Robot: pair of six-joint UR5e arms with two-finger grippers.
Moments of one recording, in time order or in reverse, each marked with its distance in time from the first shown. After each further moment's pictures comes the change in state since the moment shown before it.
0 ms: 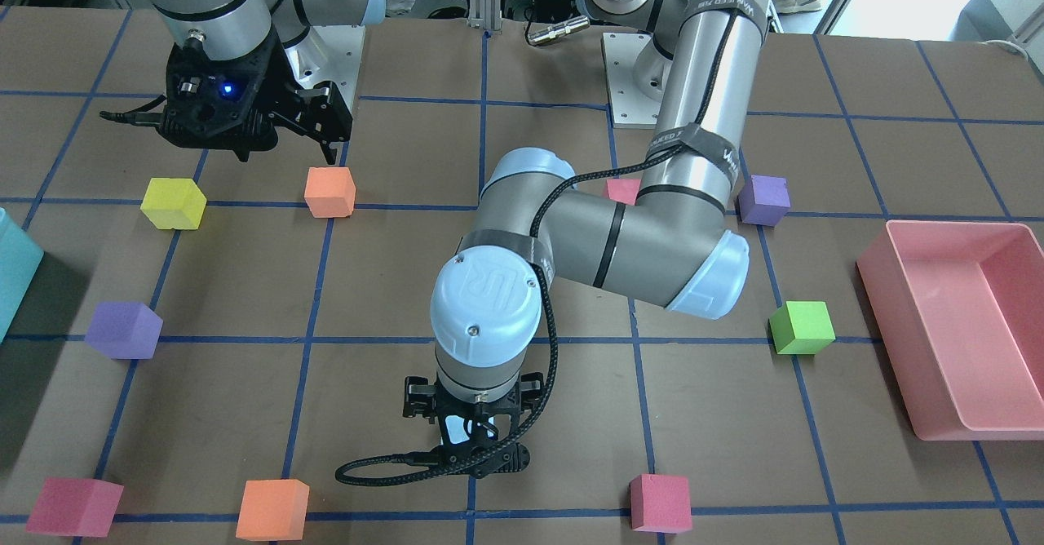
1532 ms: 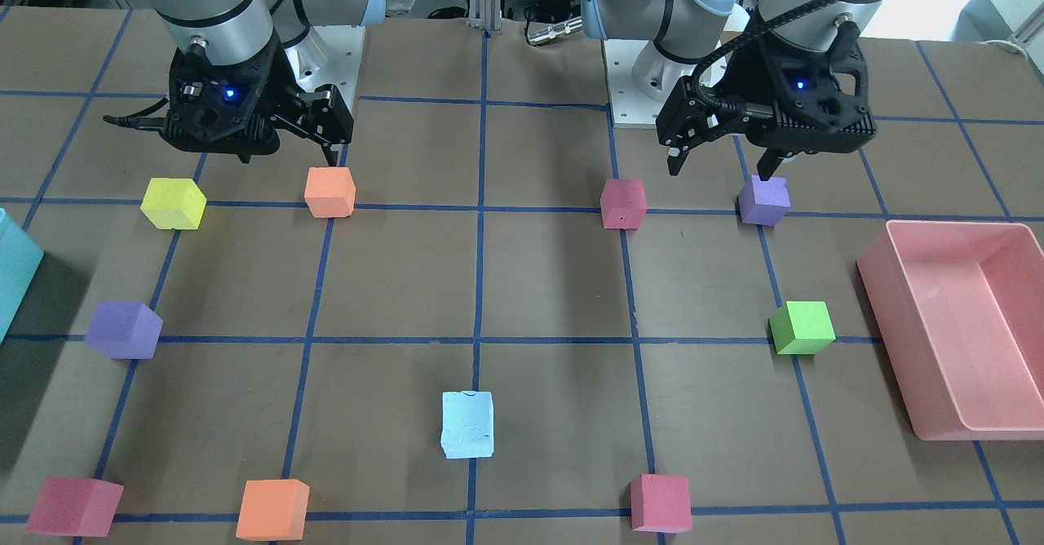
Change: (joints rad) left arm 0.304 0.675 -0.407 -0.267 0.013 0.350; right arm 0.000 0.010 0.000 -0.012 0.004 0.004
